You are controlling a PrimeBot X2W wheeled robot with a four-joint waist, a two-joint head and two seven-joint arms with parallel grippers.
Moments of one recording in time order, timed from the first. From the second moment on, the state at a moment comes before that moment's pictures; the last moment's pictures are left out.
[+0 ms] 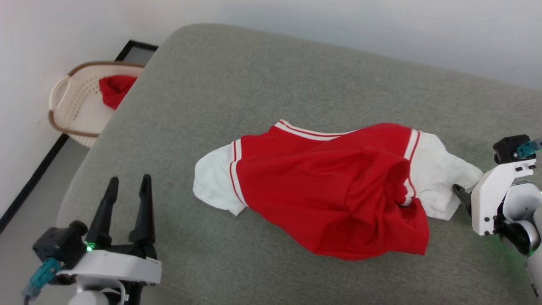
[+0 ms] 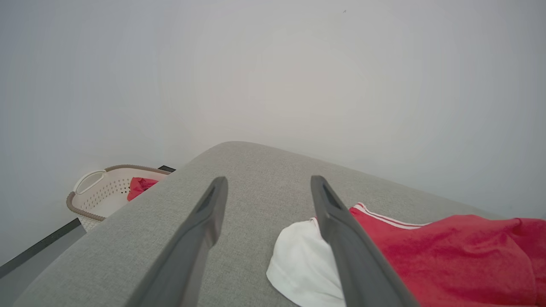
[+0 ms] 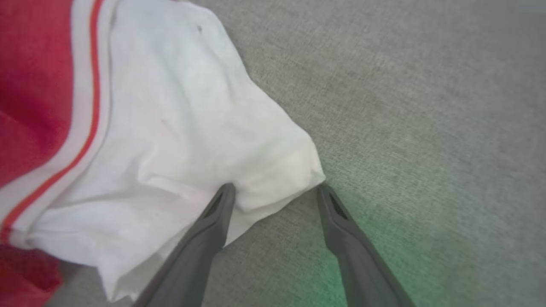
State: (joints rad) left arm -0.12 0.25 -0.04 0.10 -0.51 -0.08 -0.26; right arm -0.56 -0.41 0.24 0.62 0.42 0.13 0.50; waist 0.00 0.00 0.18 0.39
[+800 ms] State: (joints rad) left arm -0.12 0.20 0.04 0.11 -0.45 -0.13 -0.26; right arm -0.66 -0.44 0.22 0.63 0.42 0.13 0.57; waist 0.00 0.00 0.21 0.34
